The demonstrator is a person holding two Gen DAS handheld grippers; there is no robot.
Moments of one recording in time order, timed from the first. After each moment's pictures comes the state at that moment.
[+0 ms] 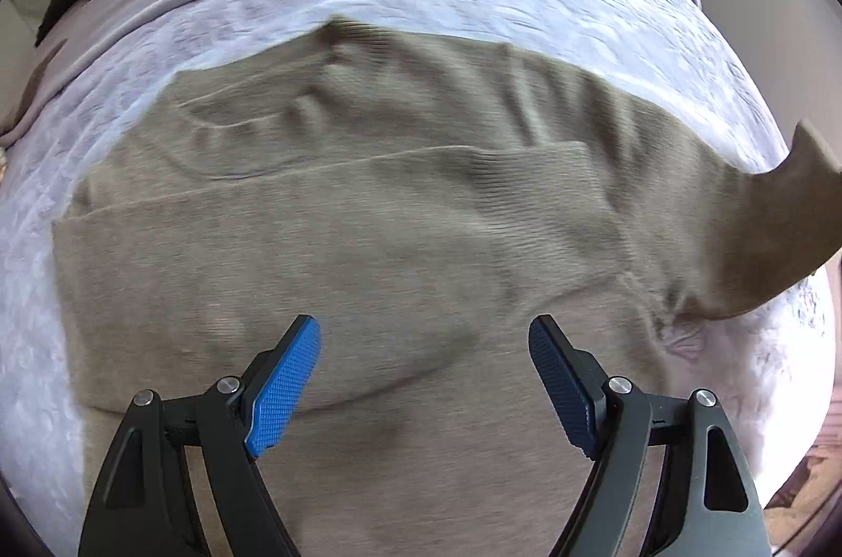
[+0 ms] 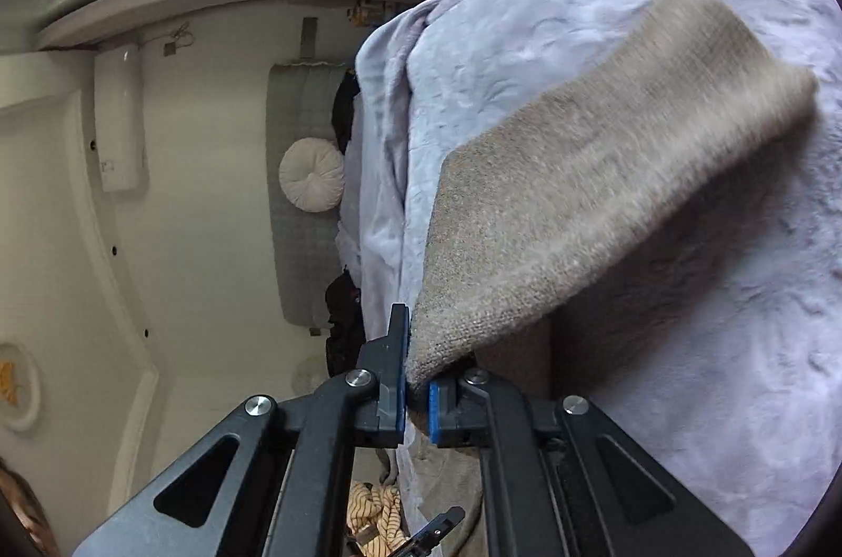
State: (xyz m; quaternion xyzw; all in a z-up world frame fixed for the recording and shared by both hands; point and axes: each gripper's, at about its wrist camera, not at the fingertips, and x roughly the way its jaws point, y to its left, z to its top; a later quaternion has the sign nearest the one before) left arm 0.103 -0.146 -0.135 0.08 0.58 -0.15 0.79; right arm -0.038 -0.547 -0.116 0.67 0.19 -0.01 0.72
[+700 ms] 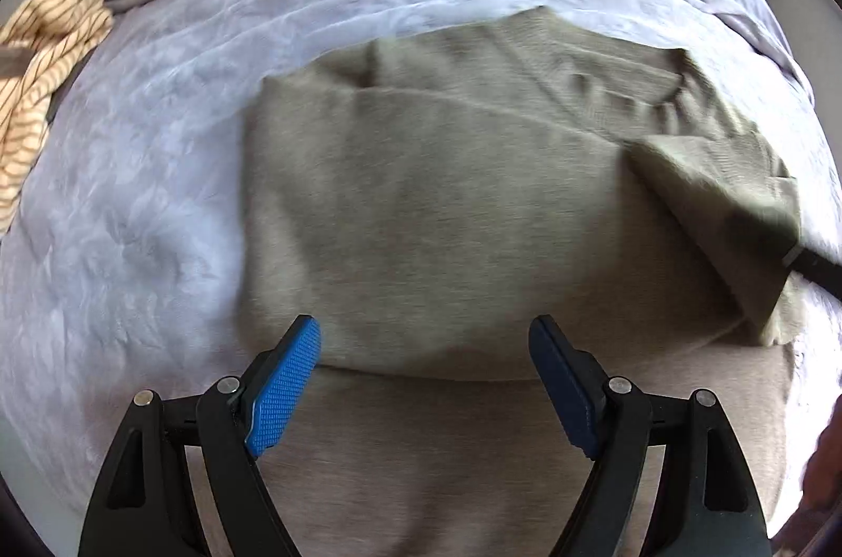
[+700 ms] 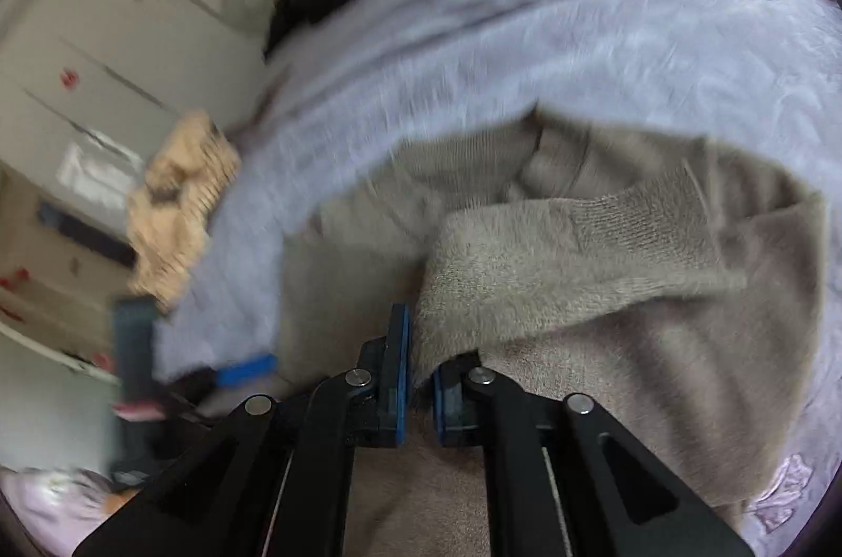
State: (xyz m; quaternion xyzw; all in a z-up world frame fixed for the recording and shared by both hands) left arm 0.110 0.049 -0.153 0.00 0.60 -0.03 0.80; right arm 0.159 -0.176 -0.108 0.19 0.54 0.18 0.80
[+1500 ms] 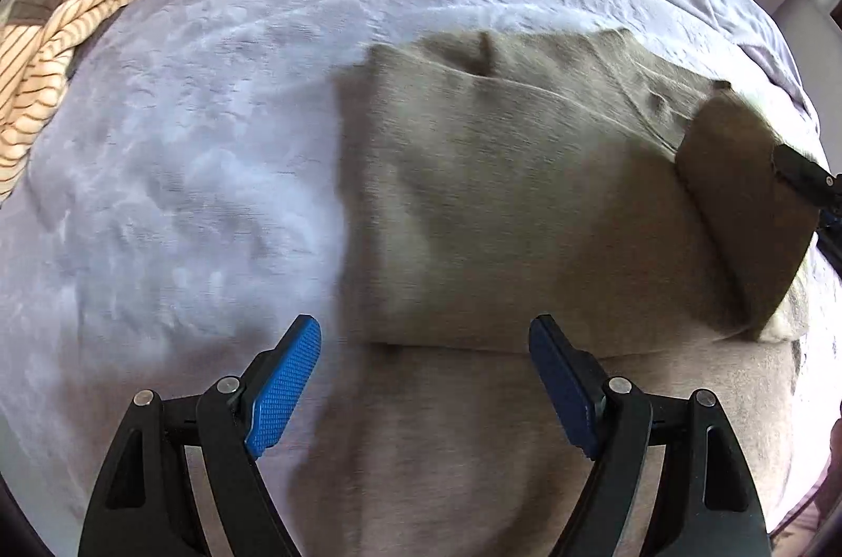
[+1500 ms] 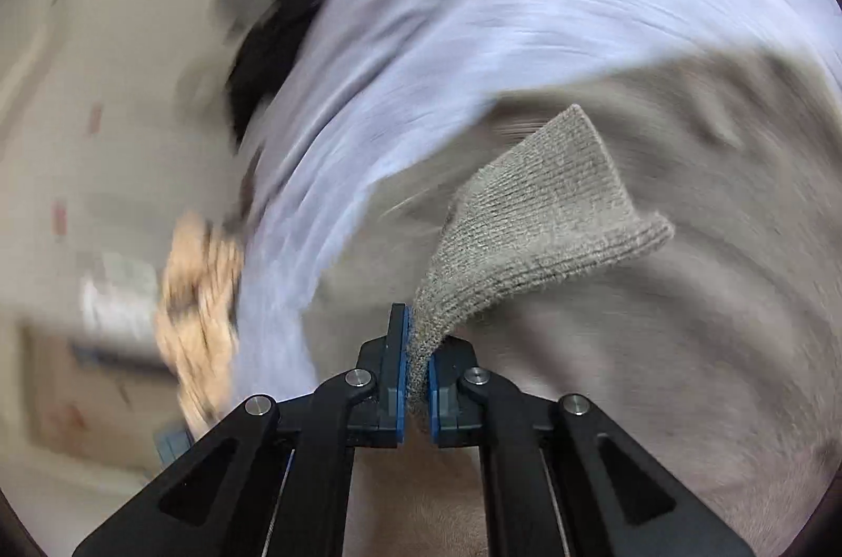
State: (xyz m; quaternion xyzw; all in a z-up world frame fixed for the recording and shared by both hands) left arm 0.116 0.119 -0.153 -0.04 0.59 -0.02 0.80; right arm 0.165 -0.182 -0.111 0.32 0.51 0.14 0.79
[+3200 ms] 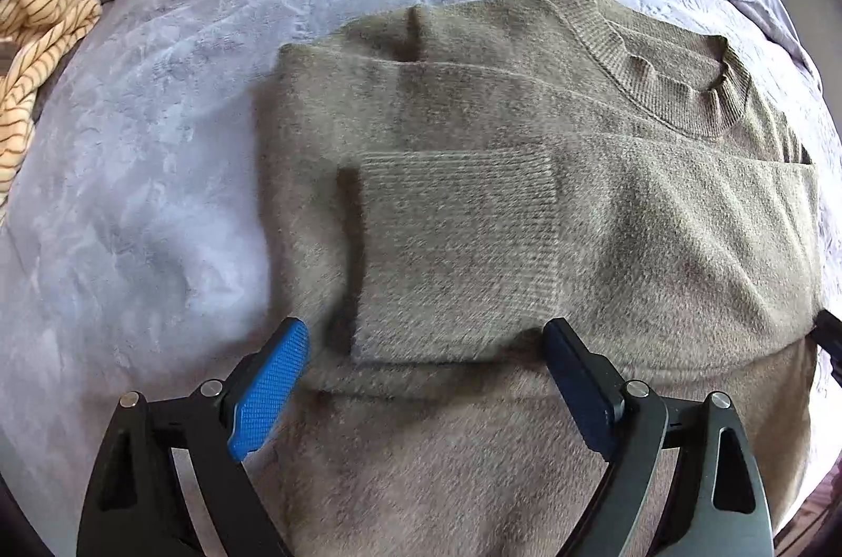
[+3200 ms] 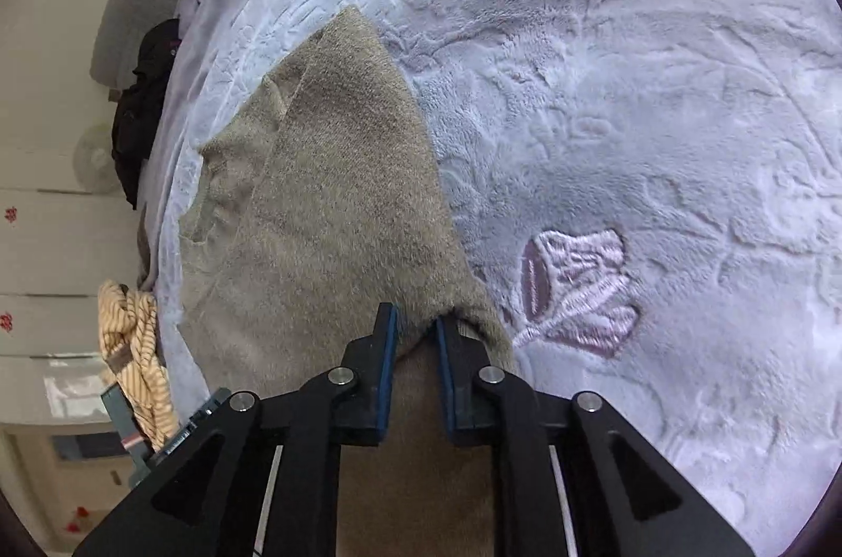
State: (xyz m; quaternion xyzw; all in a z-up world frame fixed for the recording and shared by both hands) left arm 0.131 0.072 -0.173 0.00 0.61 -0.04 0.79; right arm 0.035 -0.351 -0.155 0.41 0.56 -0.04 0.72
